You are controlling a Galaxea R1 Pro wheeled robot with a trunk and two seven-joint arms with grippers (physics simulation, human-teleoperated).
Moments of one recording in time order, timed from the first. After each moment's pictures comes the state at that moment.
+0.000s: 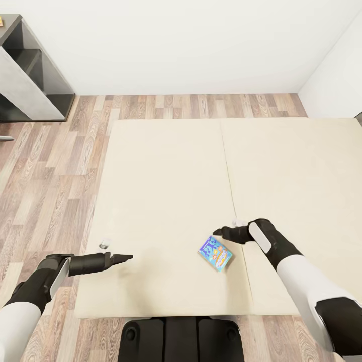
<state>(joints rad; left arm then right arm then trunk) -0.69 0.29 0.08 -0.73 0.11 0.75 -1.27 -0.98 -0.12 0.21 -0.59 -0.58 0.82 0.11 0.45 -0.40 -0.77</state>
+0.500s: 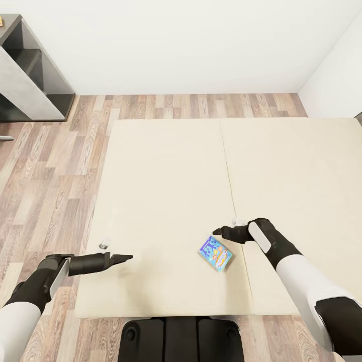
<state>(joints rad) -0.69 0.29 0.08 -0.73 0.11 0.75 -1.27 -0.98 -0.11 0.21 -0.59 -0.58 0.82 0.11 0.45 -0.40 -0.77</state>
